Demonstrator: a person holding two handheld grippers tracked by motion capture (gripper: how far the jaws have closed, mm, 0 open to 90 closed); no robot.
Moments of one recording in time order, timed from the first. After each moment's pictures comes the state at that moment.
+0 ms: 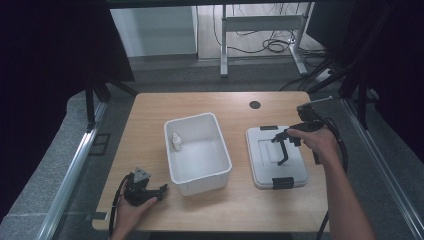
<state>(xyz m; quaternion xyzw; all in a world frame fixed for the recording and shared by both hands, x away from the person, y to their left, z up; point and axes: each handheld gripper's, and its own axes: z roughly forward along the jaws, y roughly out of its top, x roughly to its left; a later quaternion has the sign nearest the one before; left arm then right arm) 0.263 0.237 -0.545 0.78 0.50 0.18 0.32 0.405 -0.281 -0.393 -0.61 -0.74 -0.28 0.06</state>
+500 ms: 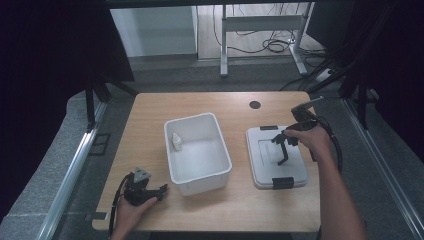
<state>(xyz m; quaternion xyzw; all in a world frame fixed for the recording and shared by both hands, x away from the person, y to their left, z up) 0.263 0.237 -0.545 0.79 0.50 0.18 0.32 0.428 -0.279 -0.418 -0.62 -0.75 -0.22 0.07</state>
